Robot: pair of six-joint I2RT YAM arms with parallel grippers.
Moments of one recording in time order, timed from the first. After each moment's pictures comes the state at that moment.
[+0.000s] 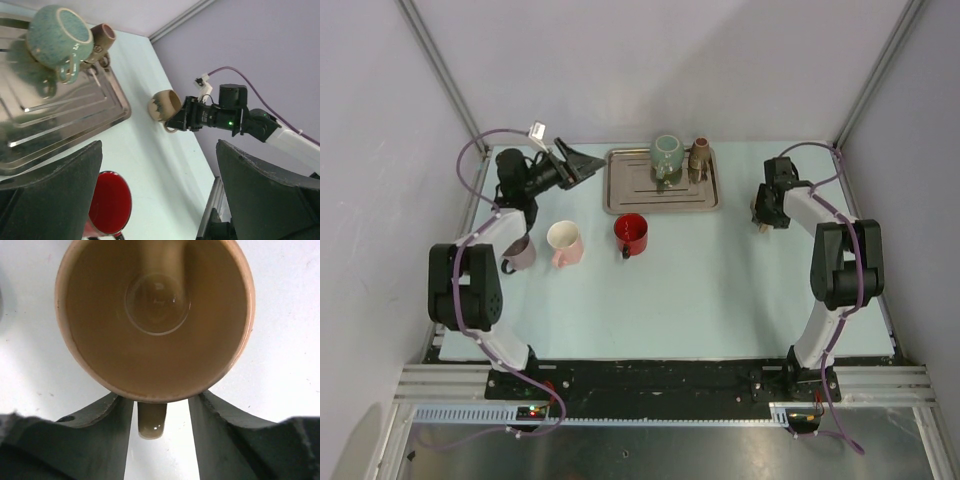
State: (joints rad) left arm -0.03 1.69 1.09 0.59 0.85 -0.93; right arm 0.09 1.86 1.32 -0.51 0.20 0.31
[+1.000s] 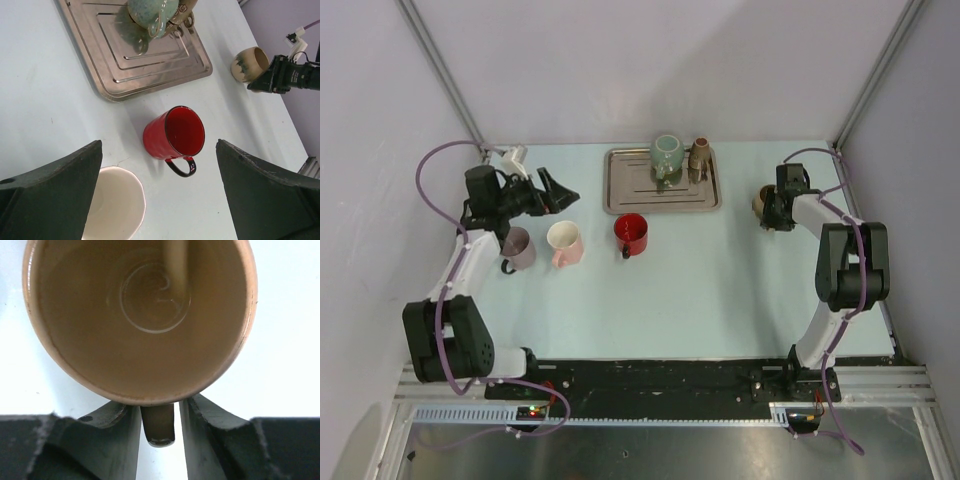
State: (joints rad) left arm 0.11 1.37 0.98 -0.03 0.75 -0.30; right arm 0.02 1.84 1.22 -0.38 0.08 0.22
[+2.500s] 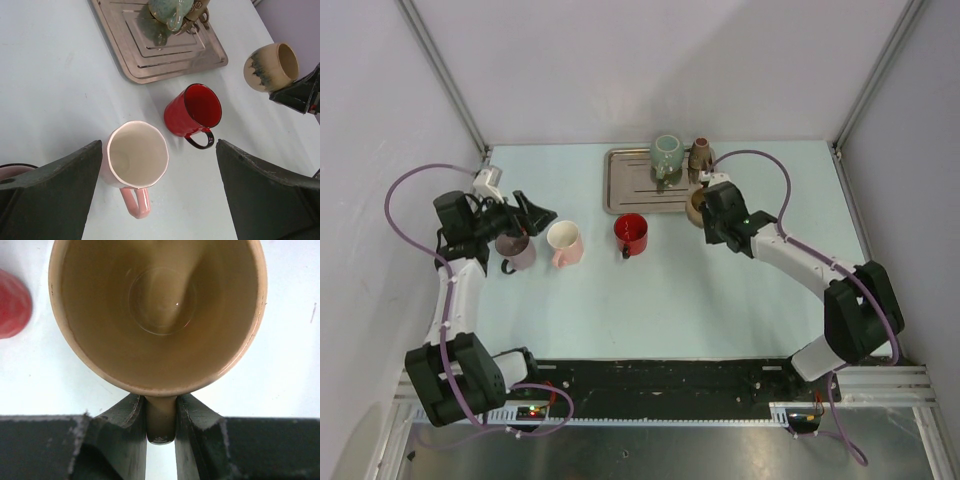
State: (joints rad) left arm 0.31 1.16 0.83 -0.12 0.87 -0.15; right arm 0.53 1.53 1.09 -0.37 0.23 0.21
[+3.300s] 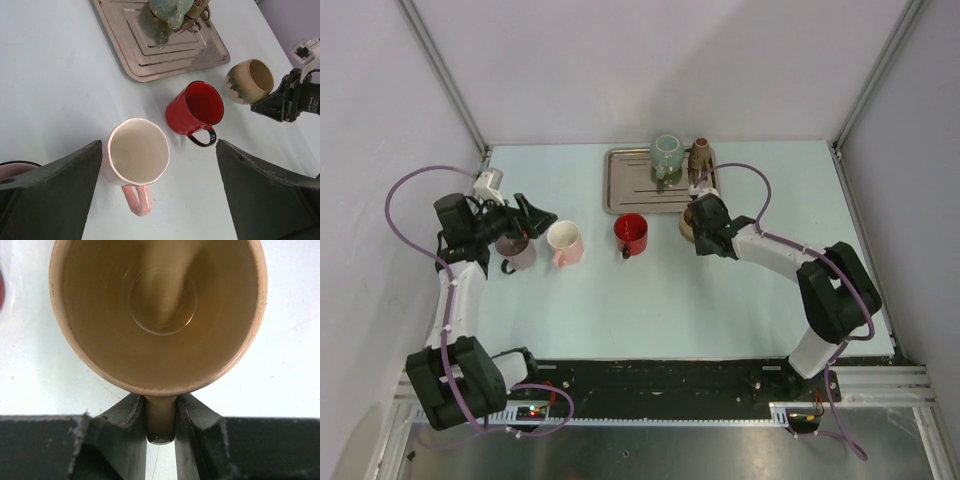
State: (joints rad) left arm 0.31 1.14 0.81 -0.12 0.87 -0.13; right arm 0.59 1.67 1.09 -0.33 0.25 0.30
